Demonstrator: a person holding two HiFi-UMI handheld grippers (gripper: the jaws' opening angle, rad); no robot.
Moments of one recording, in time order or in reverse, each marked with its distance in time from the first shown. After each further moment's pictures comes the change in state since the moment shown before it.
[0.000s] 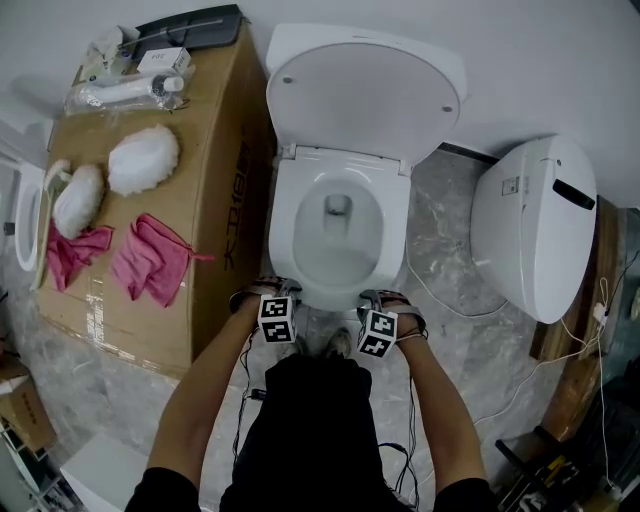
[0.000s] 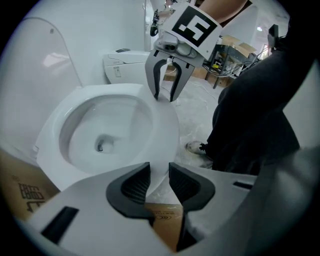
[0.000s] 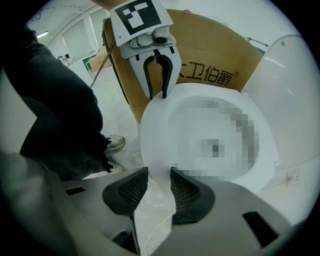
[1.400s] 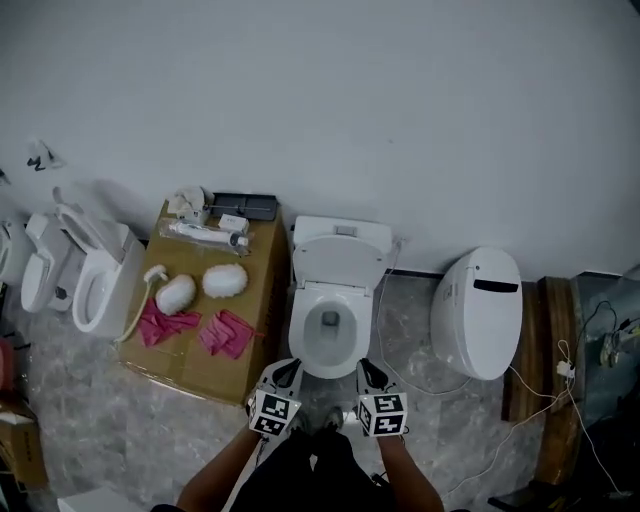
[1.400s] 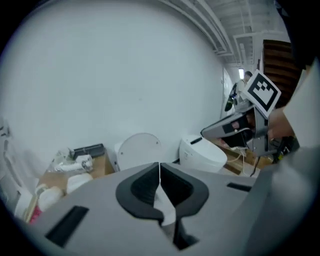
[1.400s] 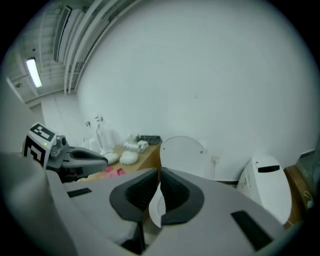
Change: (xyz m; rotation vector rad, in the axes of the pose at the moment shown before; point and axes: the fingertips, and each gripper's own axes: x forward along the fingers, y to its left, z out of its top) left arm -0.497 -0.008 0.161 -0.715 -0.623 0.631; right arm -0.533 -0.048 0.133 1.027 -0.759 -0.490
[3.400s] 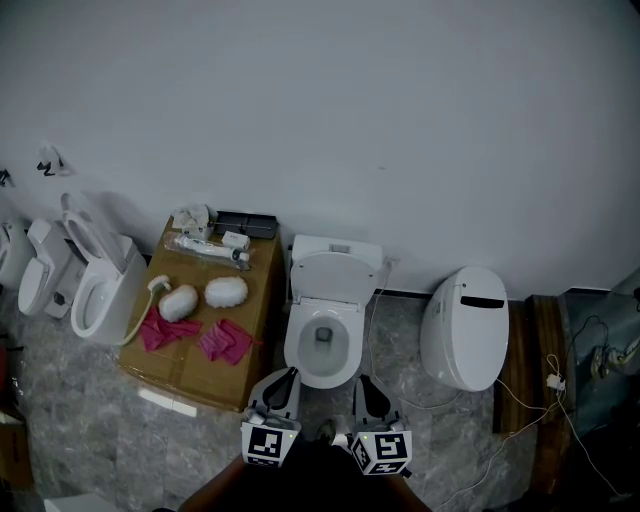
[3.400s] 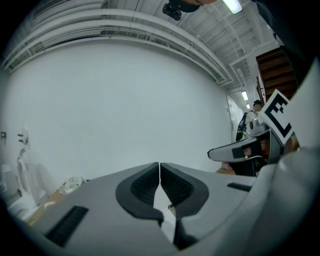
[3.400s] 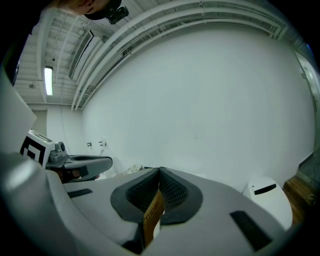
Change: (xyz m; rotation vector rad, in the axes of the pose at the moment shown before) left arm -0.133 -0.020 0.141 -0.034 -0.401 0.139; right arm -0.130 0.063 0.104 -0.039 -0.359 -0.030
